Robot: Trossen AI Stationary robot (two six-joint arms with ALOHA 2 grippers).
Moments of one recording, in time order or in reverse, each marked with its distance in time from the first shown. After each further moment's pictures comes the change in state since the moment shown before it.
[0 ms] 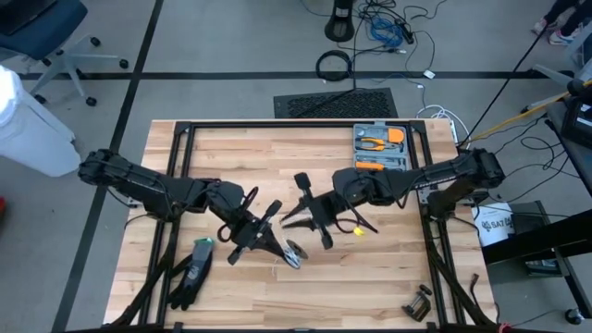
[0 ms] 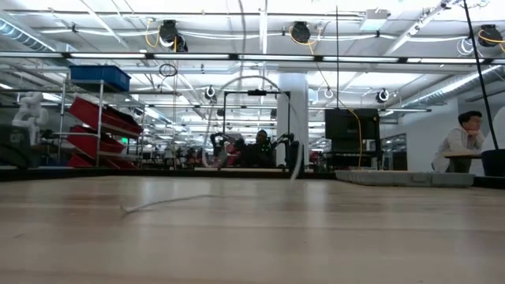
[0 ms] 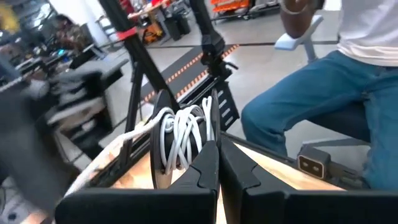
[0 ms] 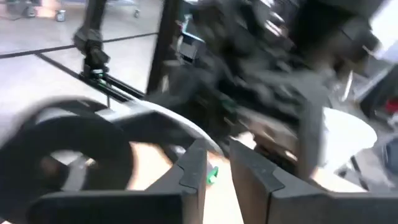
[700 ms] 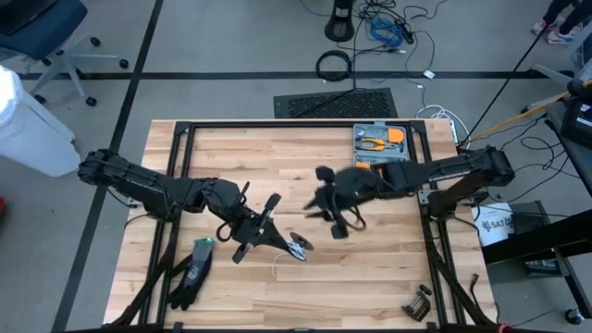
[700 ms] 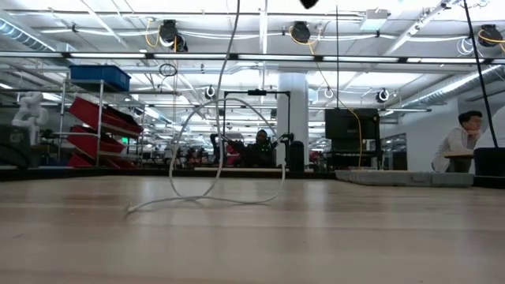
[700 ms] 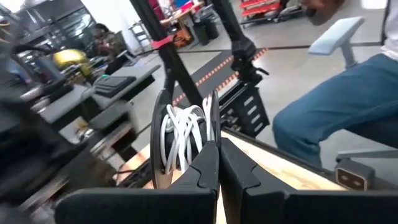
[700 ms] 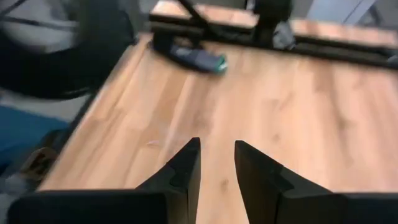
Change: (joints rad) left arm -0.002 -0.009 -0.001 0.077 -0.105 -0.003; right arm 0.002 -0.099 0.001 -0.493 0.140 0.314
